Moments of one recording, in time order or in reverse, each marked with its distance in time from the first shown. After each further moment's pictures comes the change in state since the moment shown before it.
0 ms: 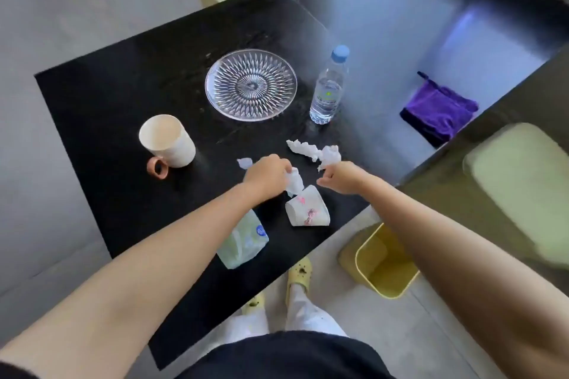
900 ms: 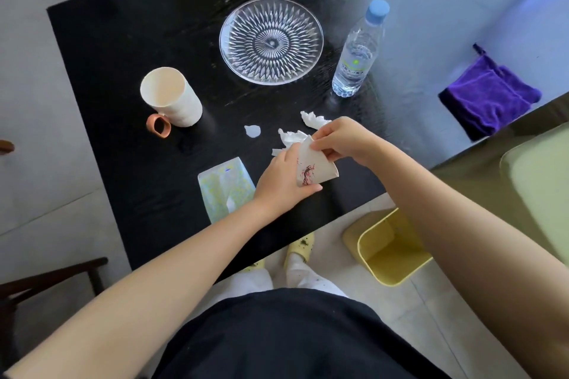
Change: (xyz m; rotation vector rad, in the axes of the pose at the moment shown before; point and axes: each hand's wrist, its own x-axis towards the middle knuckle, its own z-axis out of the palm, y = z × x) left_hand -0.023 0.020 0.057 -0.328 0.263 -0.117; right_hand 0.021 -0.018 -0.024 0.654 -0.129 -0.083
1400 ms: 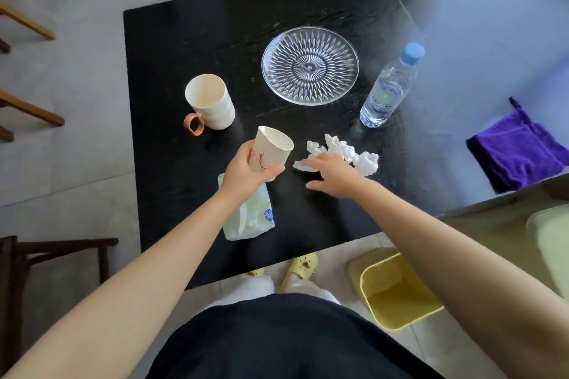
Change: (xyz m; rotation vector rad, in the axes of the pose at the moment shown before) left_hand -0.016 -0.043 -0.062 -0.556 0.323 -0.297; right_hand 0.034 0.021 0.035 -0.914 -0.150 -0.360
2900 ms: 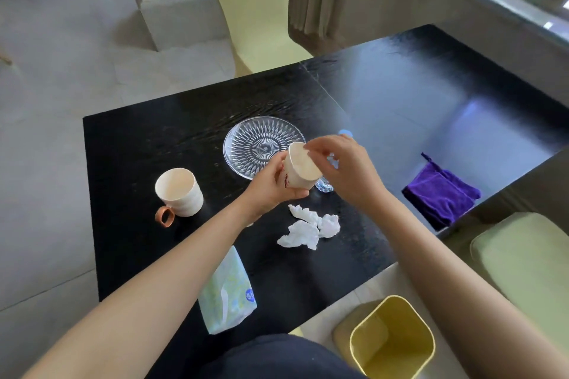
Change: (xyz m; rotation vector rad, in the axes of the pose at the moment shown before) left_hand 0.039 0.133 0.030 -0.205 -0.510 0.310; right_hand -0.092 -0.043 -0.147 0.265 0.991 -0.154
